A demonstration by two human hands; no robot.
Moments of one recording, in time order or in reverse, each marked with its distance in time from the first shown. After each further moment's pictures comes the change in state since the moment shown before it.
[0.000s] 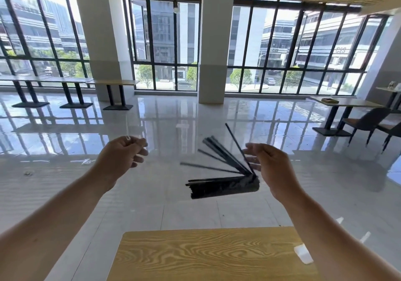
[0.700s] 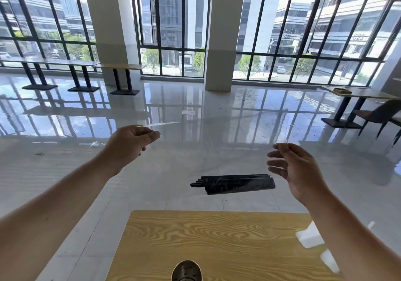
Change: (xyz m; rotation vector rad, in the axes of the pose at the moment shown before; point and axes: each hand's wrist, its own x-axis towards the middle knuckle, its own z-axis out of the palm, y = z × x) left_hand -0.015 -0.014 -0.007 0.089 -0.052 0.045; right_hand -0.021 0.022 -0.038 0.130 -0.030 0.204
